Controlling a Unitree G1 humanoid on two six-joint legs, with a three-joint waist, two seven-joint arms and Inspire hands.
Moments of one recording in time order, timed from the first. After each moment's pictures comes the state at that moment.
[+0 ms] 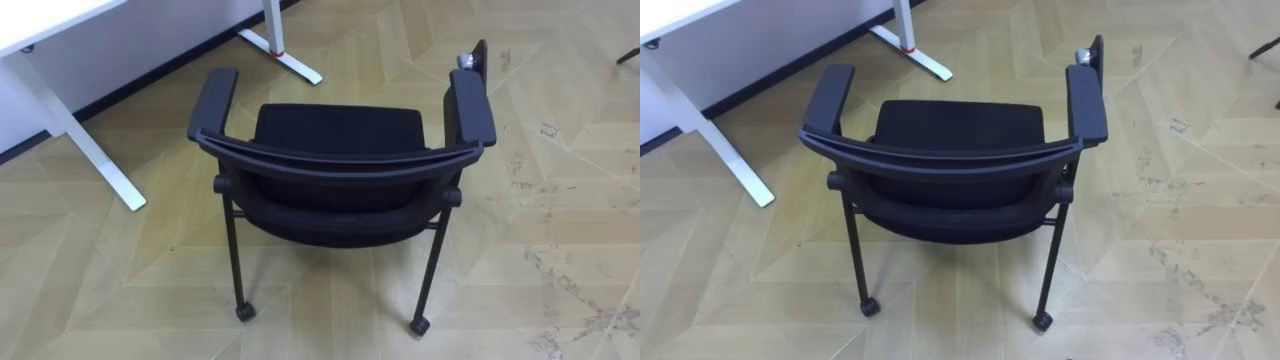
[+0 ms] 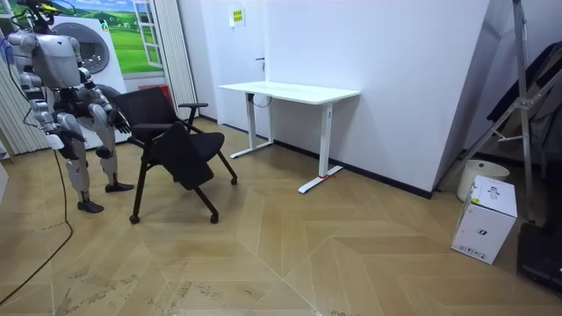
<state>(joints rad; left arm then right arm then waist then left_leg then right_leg) 0.12 0.14 0.04 1.15 -0.16 -0.07 -0.05 0.10 -0.19 0.03 1.28 0.26 0.00 0.16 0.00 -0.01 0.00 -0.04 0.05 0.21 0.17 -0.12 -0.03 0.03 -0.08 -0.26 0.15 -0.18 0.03</state>
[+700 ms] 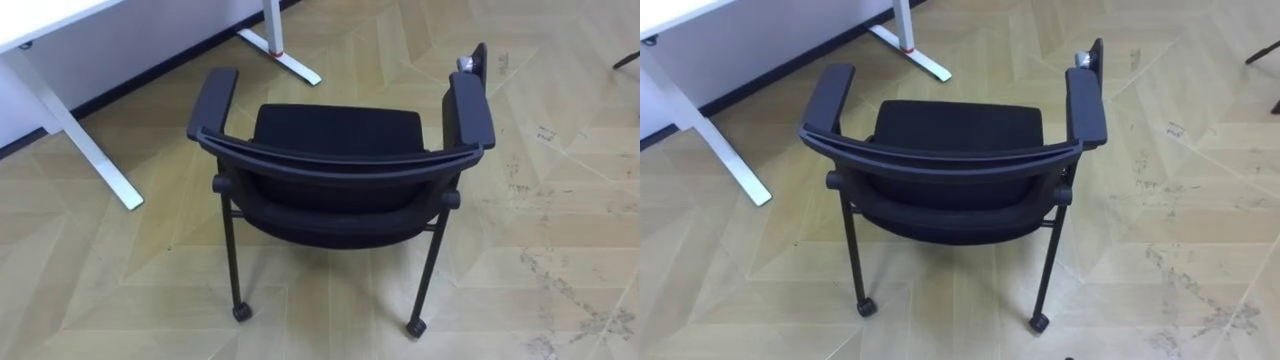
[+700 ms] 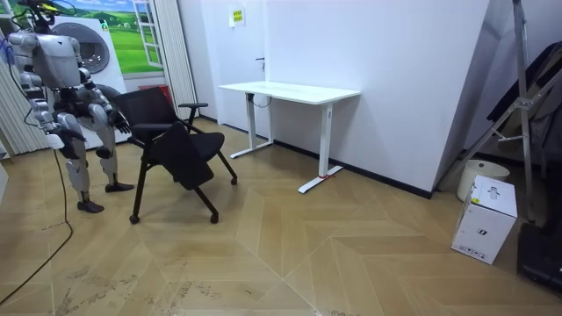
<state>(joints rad) 0.13 0.14 0.08 1.15 -0.11 -0.08 -0.03 0.10 -0.19 0.01 1.28 0.26 0.00 0.15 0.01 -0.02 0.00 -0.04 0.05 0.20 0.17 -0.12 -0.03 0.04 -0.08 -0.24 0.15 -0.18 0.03</state>
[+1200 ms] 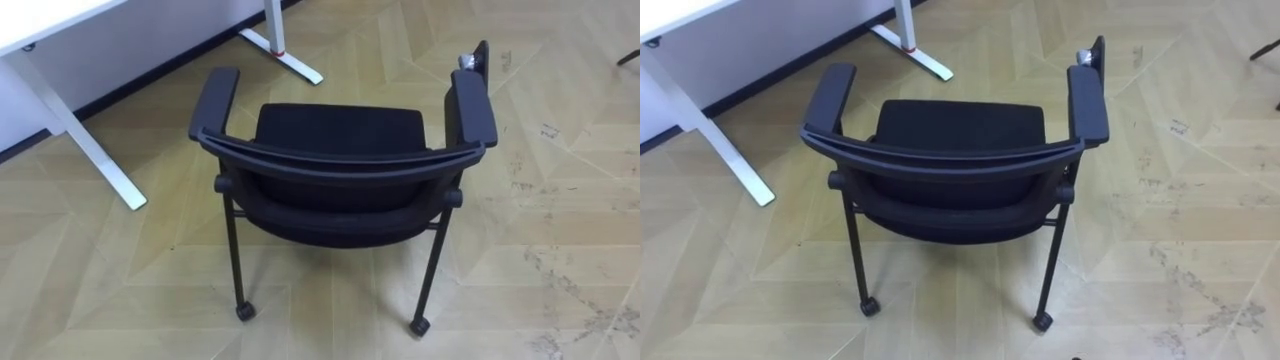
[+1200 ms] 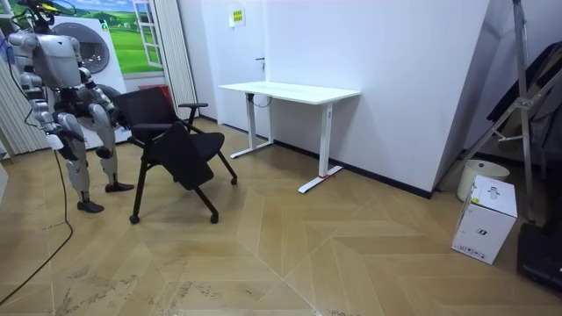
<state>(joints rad) 0.11 0.14 0.13 1.14 -0.01 -0.10 0.07 0.10 -0.19 -0.03 1.28 0.25 -0.02 0.13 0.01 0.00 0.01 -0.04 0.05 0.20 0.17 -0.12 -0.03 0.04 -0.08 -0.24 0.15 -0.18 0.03</state>
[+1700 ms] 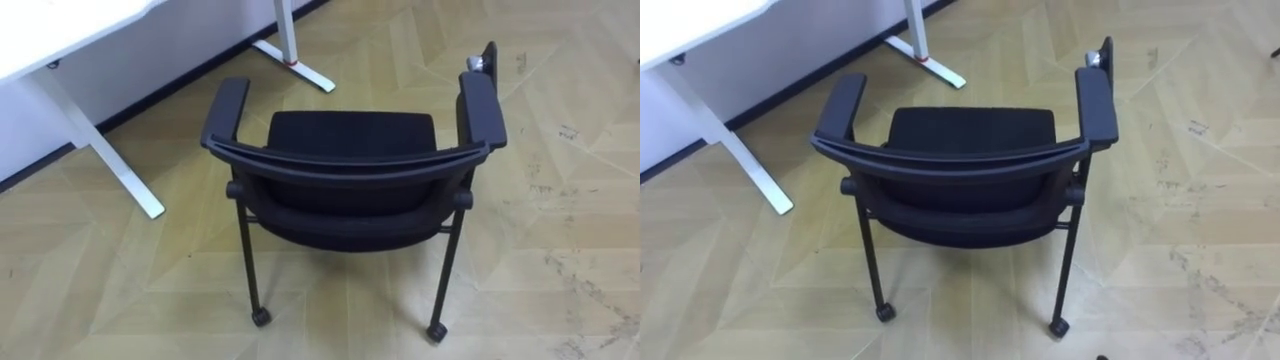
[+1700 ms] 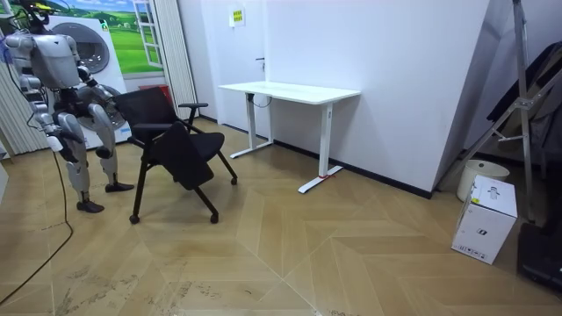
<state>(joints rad) 0.07 0.19 0.30 1.11 0.00 -0.11 0.28 0.10 -0.20 -0.15 1.26 0.19 -0.03 0.09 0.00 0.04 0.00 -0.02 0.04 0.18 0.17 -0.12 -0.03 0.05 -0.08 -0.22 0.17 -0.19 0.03</state>
